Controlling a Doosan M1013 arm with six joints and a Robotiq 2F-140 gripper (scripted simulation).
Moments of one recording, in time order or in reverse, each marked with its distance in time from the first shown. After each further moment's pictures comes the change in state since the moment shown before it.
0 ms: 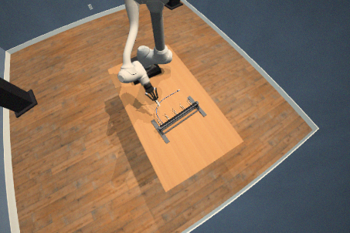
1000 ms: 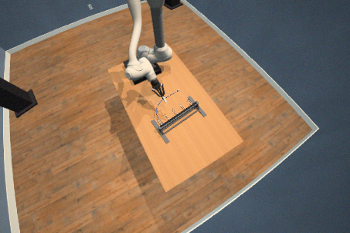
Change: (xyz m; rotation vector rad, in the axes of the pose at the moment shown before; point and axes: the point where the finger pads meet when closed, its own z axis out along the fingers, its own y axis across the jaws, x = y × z) arm 0.000 -0.073 0.002 -0.001 0.001 -0.001
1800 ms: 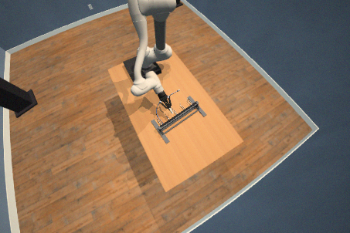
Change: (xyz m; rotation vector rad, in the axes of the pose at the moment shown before) arm 0.000 0.000 0.130 0.002 -0.001 0.001
